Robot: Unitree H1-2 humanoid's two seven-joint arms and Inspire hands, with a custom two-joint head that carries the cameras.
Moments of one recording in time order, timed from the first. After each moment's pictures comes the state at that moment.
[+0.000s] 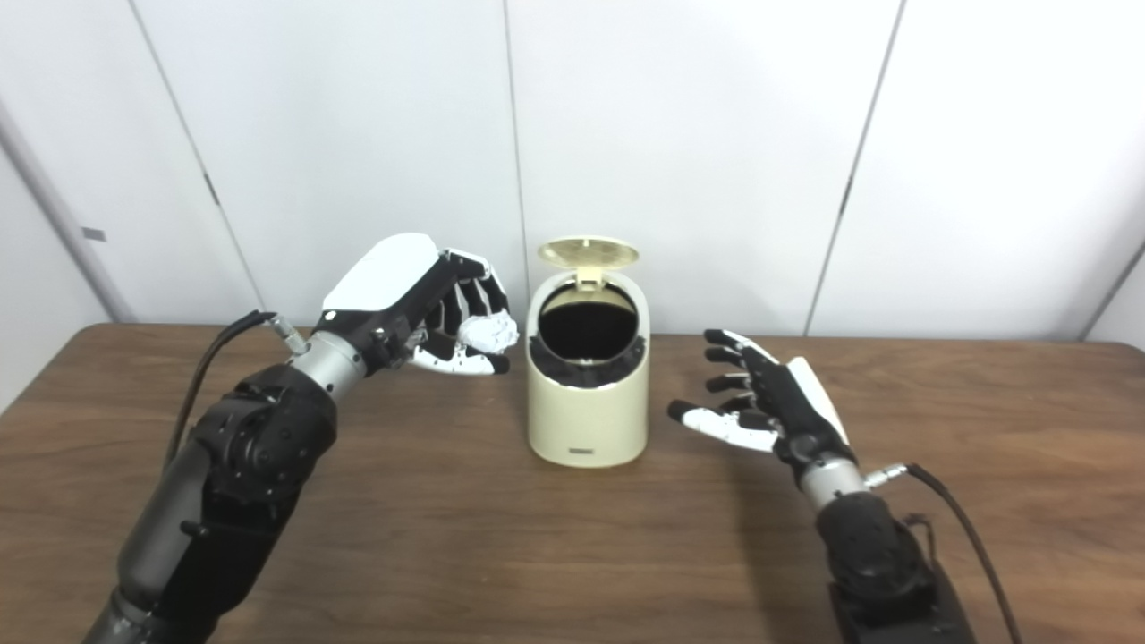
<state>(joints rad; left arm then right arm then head) -0.58 0.33 -0.23 -0.17 0.74 0.20 -0.36 -0.40 -0.22 0.08 0.08 -0.27 0.22 0.09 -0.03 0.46</state>
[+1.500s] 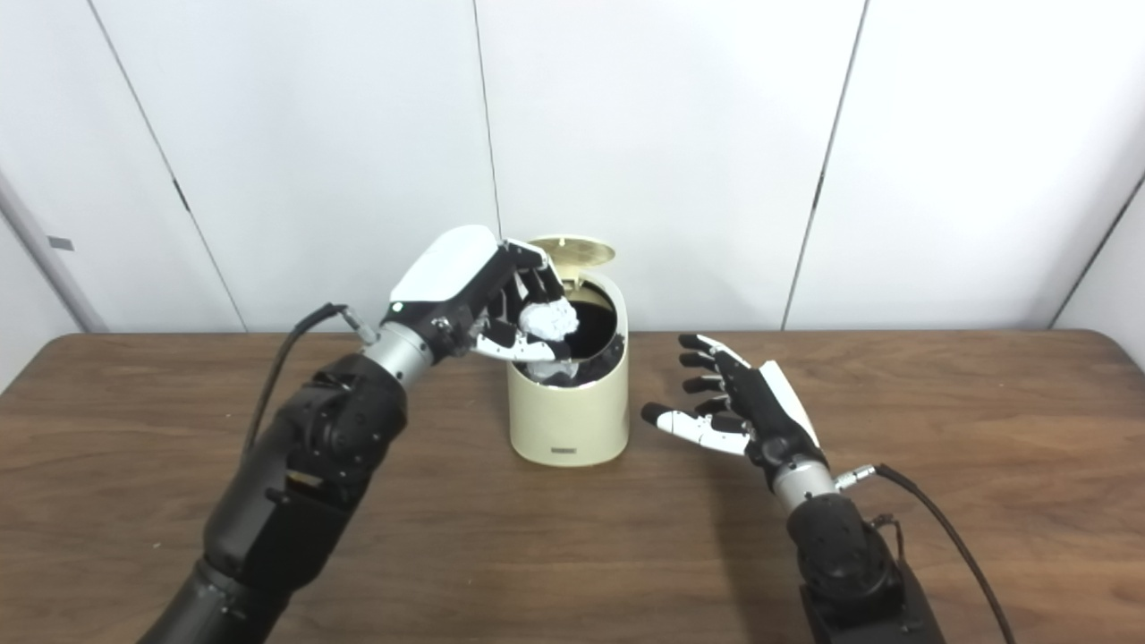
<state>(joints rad) -0.67 0.20 -0.29 0.06 0.71 0.10 -0.23 -0.39 -0.20 0.08 0.07 -0.29 0.24 0.08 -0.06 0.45</state>
